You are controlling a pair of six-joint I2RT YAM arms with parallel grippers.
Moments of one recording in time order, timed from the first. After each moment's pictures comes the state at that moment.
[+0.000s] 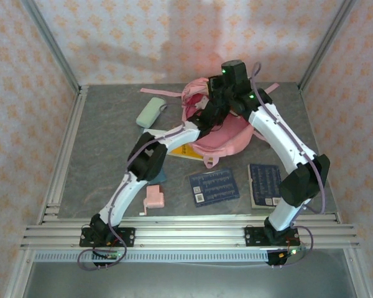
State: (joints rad) left arm -0.67 2.63 2.31 -0.05 -0.17 -1.44; right arm 0.48 1.69 1.77 -0.57 -0.02 1.70
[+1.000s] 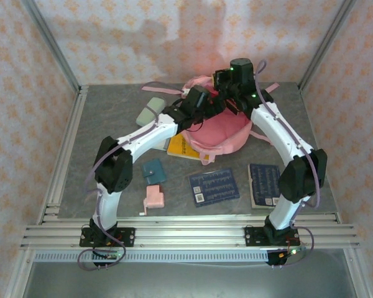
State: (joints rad) left arm -0.65 2.01 1.77 -0.37 -0.06 -0.98; right arm 0.38 1.73 1.68 -0.36 -0.07 1.65
